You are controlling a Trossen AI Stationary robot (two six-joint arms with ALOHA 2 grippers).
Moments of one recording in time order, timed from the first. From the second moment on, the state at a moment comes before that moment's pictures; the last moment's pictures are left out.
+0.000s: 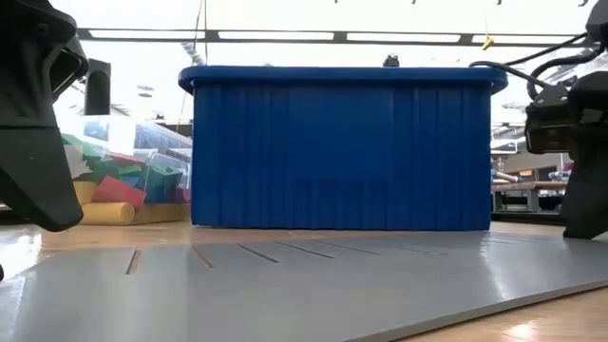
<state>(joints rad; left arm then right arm) -0.83 1.99 1.18 -0.38 -0.58 -2.12 0.53 1.10 0.20 -0.02 0.26 1.27</state>
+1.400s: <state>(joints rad) -0.85 2.01 1.18 -0.27 -0.77 -2.08 0.58 1.11 0.18 0.10 0.33 1.26</state>
